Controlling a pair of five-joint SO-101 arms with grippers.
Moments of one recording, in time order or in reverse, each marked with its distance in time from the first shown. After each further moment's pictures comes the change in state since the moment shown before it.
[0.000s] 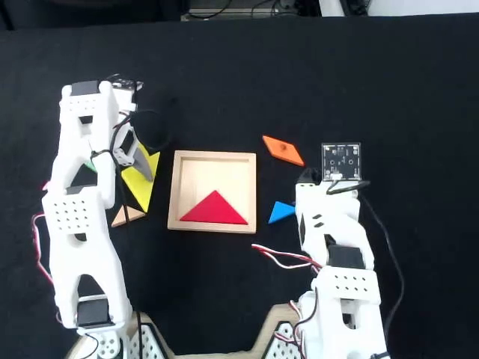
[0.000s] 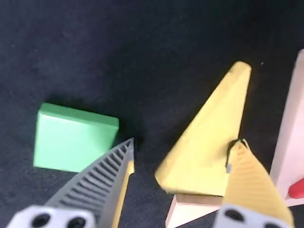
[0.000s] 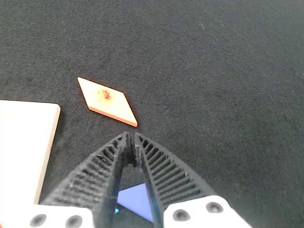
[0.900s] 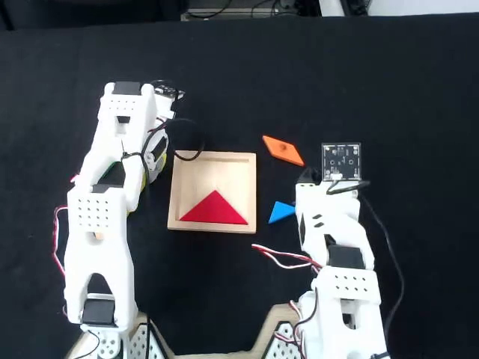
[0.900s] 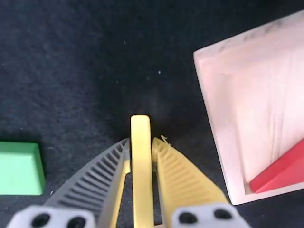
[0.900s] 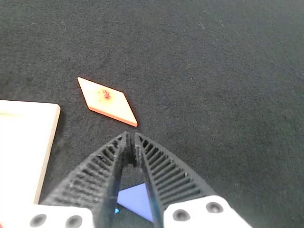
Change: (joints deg) left arm 8.8 0.5 -0.1 3.3 0.2; right arm 0.0 0.0 0.0 0.0 0.0
